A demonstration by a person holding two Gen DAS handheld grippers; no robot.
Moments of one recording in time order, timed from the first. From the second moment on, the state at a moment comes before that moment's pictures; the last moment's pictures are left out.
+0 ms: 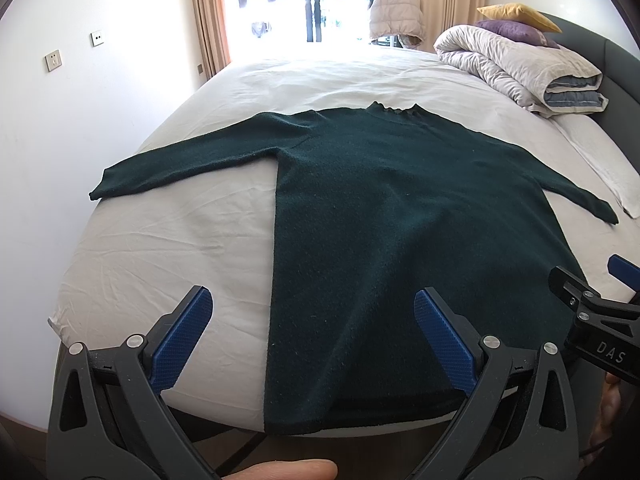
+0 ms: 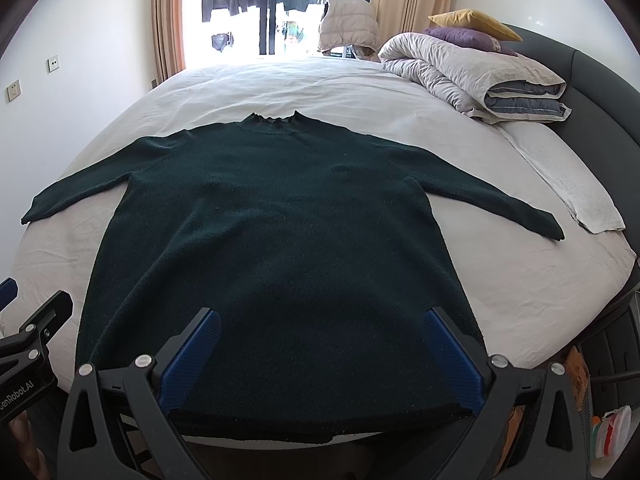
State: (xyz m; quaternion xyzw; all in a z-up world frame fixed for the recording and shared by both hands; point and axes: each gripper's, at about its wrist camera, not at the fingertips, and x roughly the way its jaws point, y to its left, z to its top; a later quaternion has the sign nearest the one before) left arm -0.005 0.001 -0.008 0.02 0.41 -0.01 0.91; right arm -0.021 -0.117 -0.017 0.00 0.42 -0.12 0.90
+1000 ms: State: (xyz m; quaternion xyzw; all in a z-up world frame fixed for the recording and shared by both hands) left arm -0.006 0.002 -0.014 0.02 0.41 -0.01 0.91; right arm -0.019 -0.114 -0.018 0.00 0.42 -0.12 0.90
